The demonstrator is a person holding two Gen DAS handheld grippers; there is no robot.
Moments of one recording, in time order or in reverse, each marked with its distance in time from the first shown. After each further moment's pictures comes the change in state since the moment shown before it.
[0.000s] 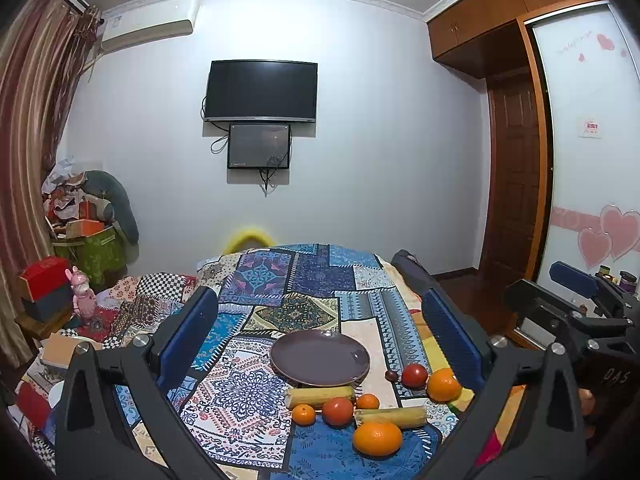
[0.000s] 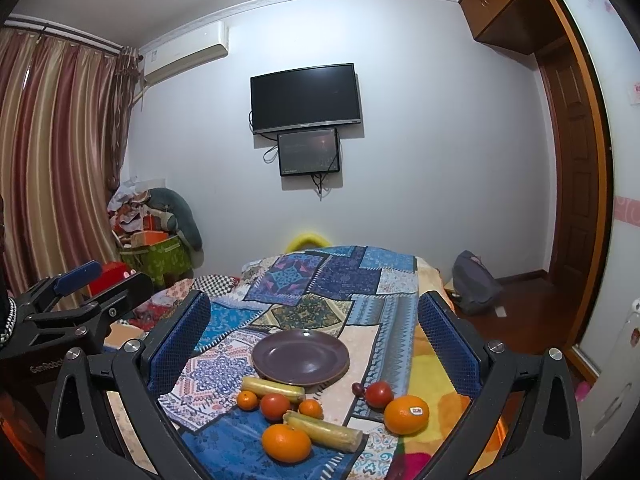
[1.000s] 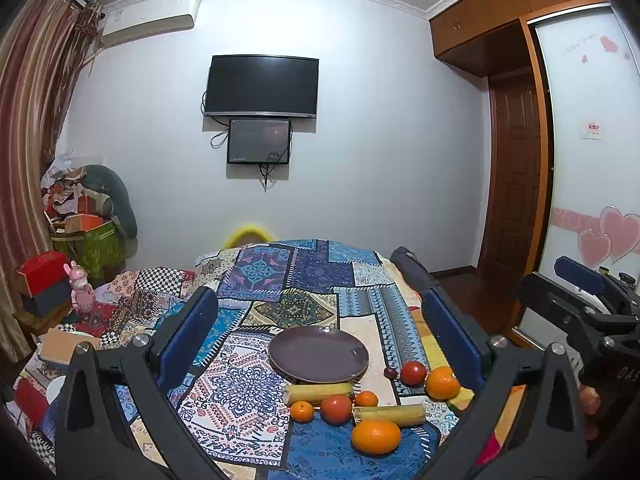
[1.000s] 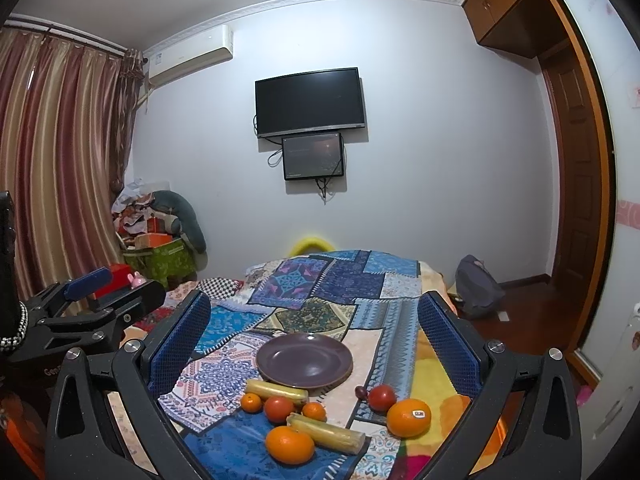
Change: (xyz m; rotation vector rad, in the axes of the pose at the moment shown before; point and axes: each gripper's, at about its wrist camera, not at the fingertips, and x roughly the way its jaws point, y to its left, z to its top) left arm 0.003 0.001 -0.008 -0.006 0.012 -0.003; right arm -0.004 0.001 0.004 -0.002 -0.012 0.015
